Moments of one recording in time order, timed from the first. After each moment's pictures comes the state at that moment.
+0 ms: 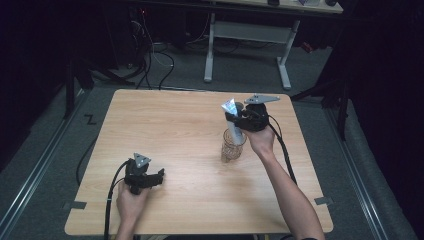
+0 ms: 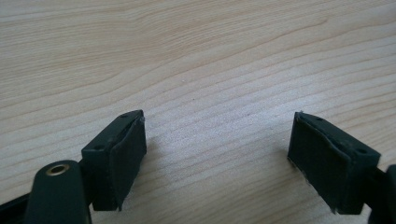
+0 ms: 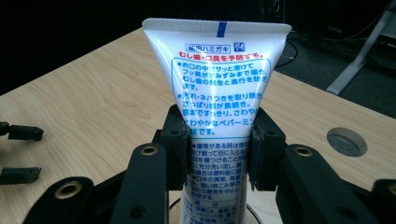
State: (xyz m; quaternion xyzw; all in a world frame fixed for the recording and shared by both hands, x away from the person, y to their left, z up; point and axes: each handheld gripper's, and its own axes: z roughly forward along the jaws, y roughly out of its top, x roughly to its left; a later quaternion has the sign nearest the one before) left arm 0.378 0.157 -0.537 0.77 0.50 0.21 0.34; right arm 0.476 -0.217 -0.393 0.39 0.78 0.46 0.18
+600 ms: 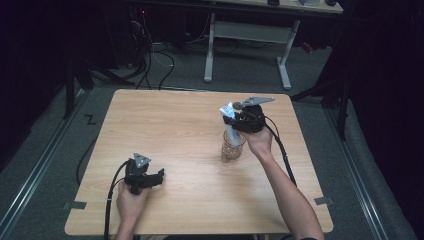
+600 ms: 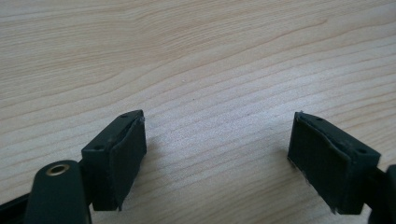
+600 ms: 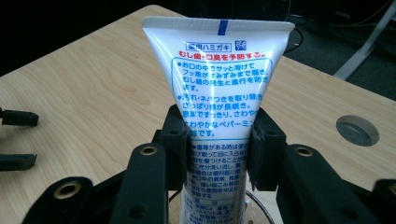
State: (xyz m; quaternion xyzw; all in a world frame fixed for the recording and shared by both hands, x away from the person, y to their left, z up) left arm 0.378 0.157 -0.537 0.77 0.50 0.21 0.34; right arm 0.480 -0.212 -0.404 0.39 0.79 0.43 0.17
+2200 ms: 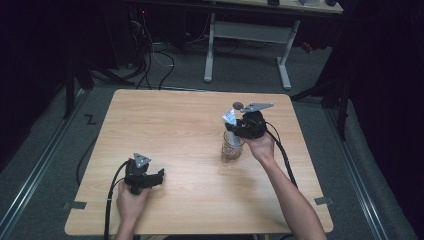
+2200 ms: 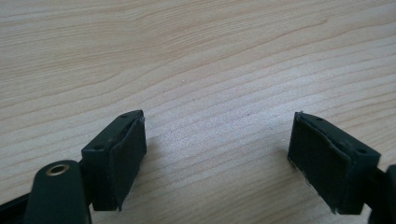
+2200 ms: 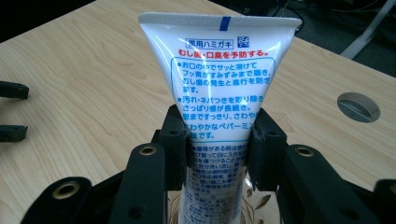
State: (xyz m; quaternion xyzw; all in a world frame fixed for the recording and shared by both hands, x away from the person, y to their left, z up) left arm 0.378 0.157 -0.537 0.77 0.50 0.21 0.34; right arm 0.472 -0.218 -0.418 0.39 0.81 0.41 0.17
